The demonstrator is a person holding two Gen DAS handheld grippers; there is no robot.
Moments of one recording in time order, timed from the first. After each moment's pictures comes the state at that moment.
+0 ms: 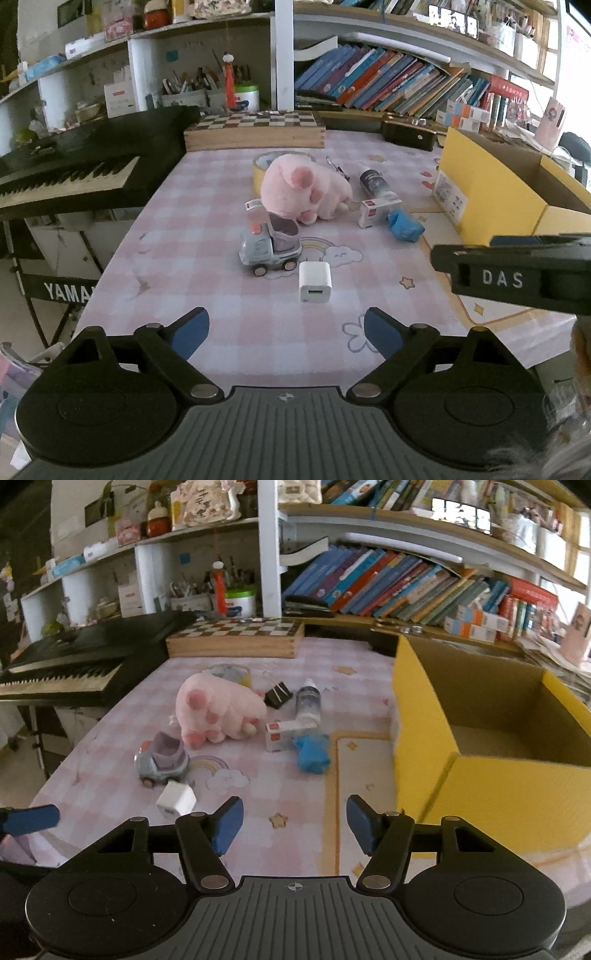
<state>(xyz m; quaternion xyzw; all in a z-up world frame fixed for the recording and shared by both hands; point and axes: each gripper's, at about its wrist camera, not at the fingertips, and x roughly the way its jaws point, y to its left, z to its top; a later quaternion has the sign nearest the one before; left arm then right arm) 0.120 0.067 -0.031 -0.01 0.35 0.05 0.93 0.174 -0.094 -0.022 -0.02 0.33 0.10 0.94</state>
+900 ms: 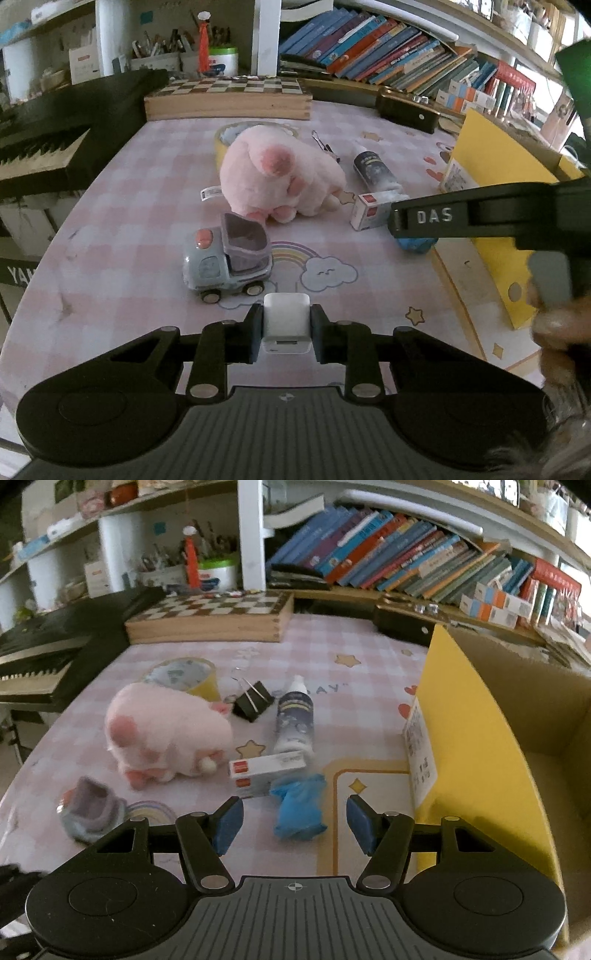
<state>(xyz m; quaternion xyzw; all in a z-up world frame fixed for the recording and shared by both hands) 0.203 0.067 -0.067 -0.05 0.39 0.01 0.92 0.285 -0.084 -0.053 -0.03 0.39 0.08 0.92</state>
